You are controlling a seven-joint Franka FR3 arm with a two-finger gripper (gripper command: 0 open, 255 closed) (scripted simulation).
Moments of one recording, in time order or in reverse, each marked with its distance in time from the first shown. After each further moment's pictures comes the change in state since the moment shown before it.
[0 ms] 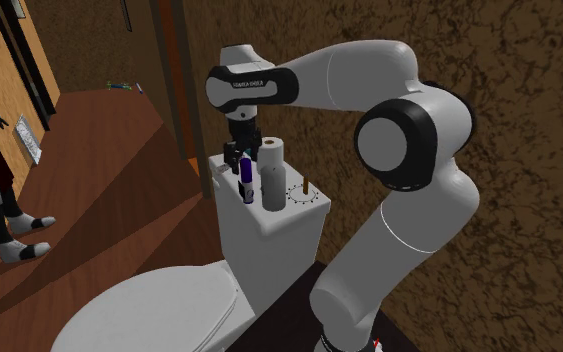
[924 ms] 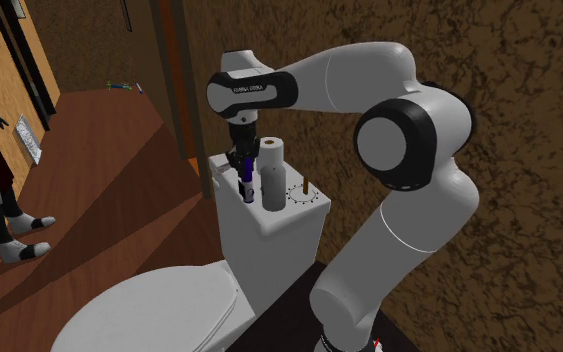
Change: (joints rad) arm -0.001 0.002 -0.003 -0.029 -0.001 0.031 -0.002
